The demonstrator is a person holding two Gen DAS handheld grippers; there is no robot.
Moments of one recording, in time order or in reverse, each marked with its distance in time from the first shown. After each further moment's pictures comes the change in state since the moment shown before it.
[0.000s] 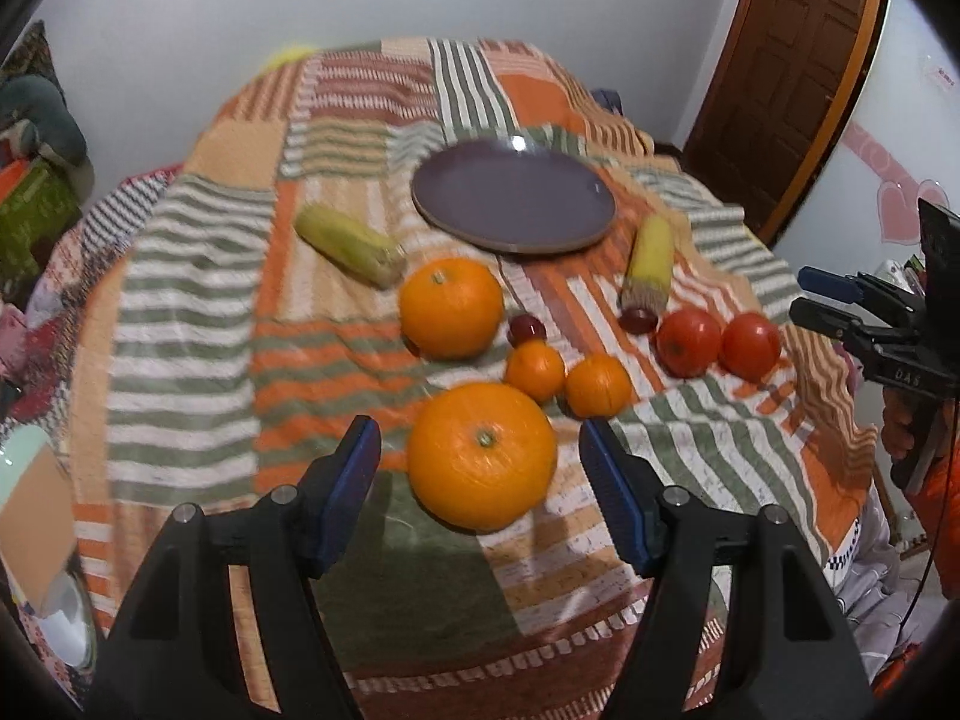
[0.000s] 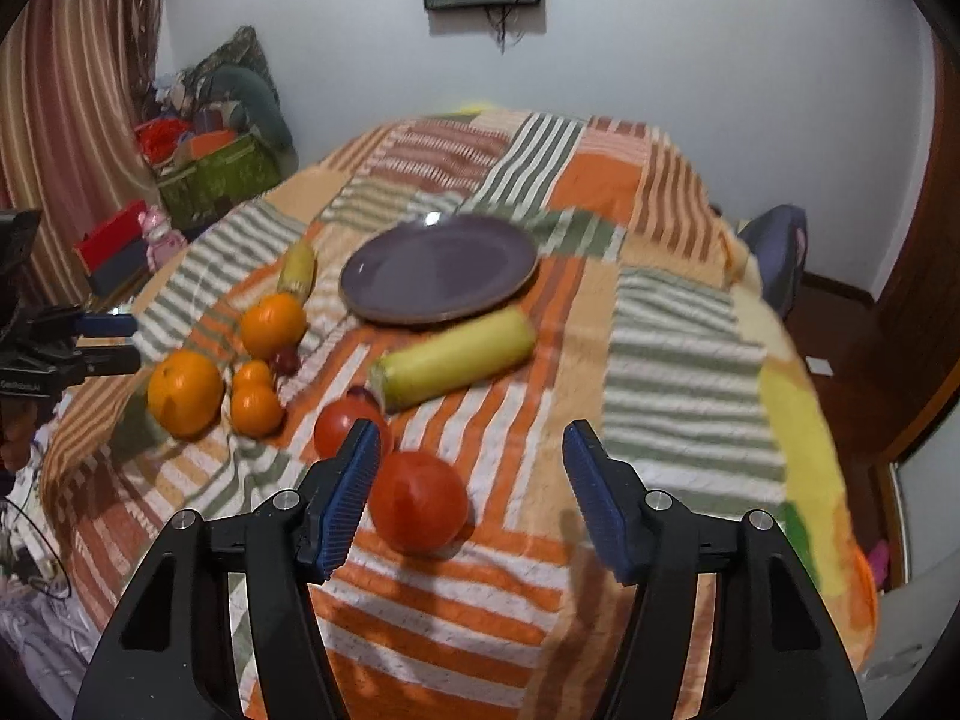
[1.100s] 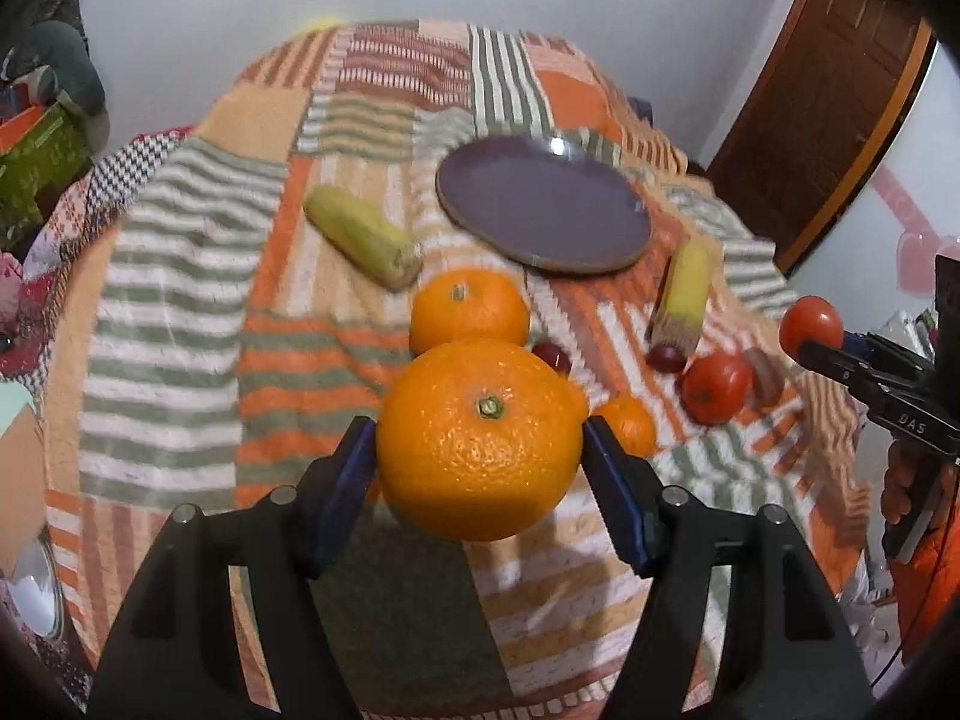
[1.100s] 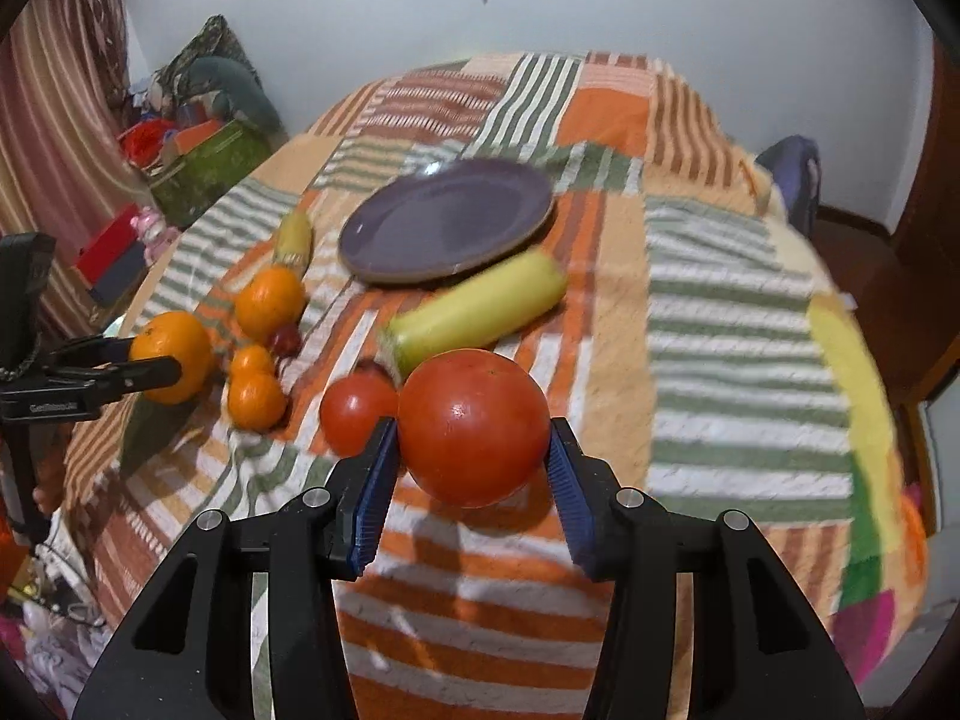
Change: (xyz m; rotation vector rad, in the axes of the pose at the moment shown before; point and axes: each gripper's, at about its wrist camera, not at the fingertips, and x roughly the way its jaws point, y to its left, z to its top) left arm 0.012 0.014 0.025 -0.108 -0.014 0.011; right arm 0.021 -0.008 0.014 0.115 0.064 0.002
